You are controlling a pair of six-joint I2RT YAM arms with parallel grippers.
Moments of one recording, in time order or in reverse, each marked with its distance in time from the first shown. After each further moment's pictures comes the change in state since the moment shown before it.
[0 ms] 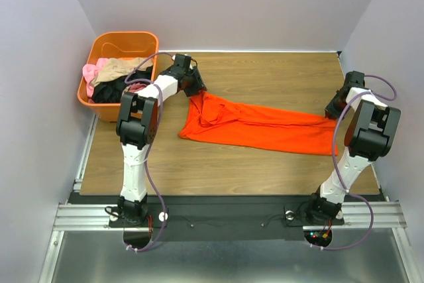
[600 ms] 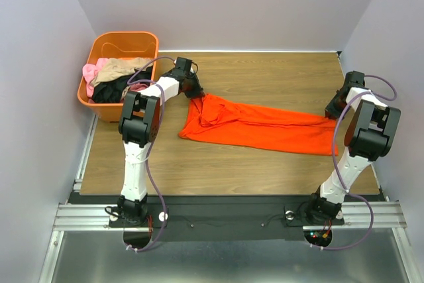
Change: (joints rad) left arm -0.001 0.049 0.000 0.005 0.039 -0.002; right arm 0.000 0.000 0.000 0.000 0.002 0.000
